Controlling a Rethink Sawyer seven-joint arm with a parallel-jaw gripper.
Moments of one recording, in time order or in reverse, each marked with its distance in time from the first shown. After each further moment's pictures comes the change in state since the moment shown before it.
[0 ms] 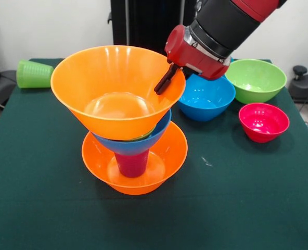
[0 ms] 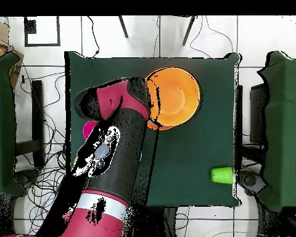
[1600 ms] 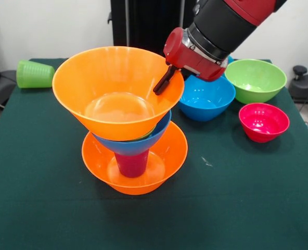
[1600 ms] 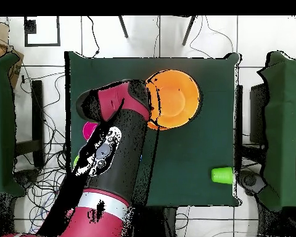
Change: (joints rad) arm 0.000 0.007 0.000 0.014 0.003 0.000 0.000
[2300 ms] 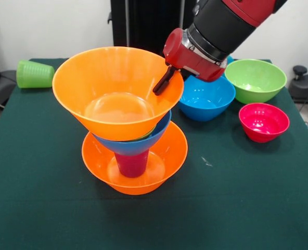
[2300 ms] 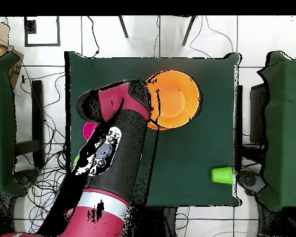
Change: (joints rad) arm 0.001 0.003 -0.002 0.000 0.000 0.000 0.000
